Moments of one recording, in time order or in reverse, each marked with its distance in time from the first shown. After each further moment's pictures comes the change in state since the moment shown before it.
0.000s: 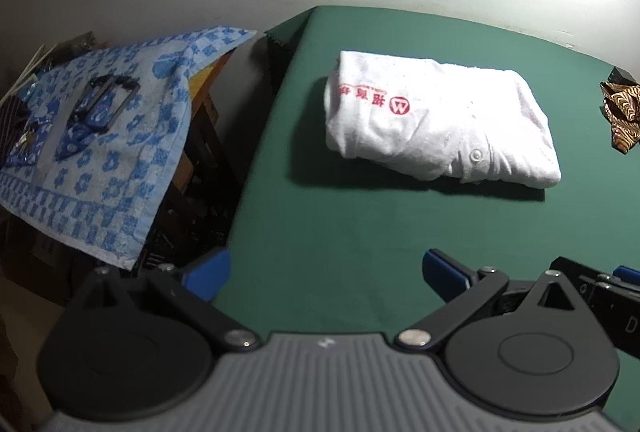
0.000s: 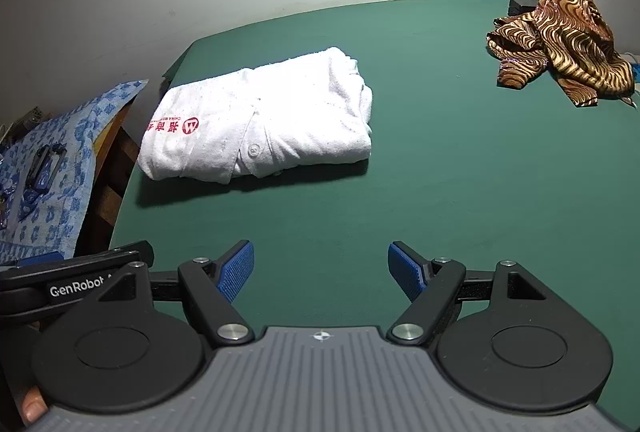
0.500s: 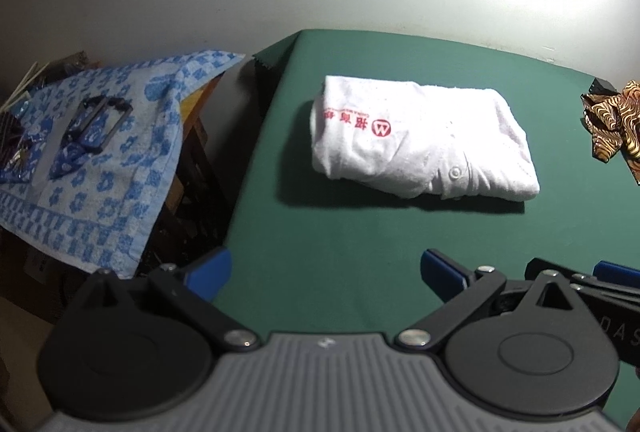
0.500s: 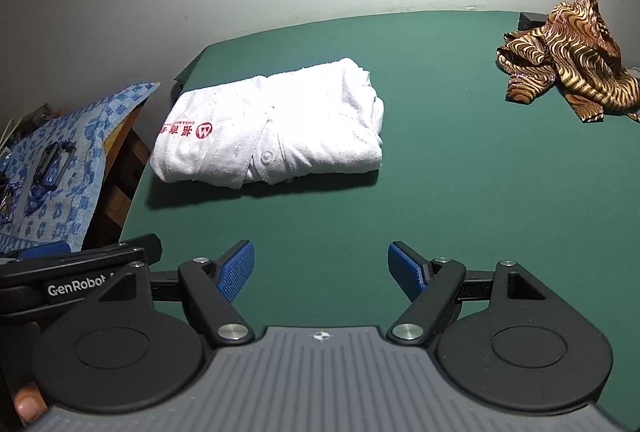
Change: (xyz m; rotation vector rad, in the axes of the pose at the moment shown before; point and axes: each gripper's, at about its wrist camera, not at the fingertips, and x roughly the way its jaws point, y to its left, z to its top) left arm -0.018 -0.004 -0.001 0.021 -0.084 -0.033; right arm -0.006 0.007 0.000 -0.041 -0.033 0.013
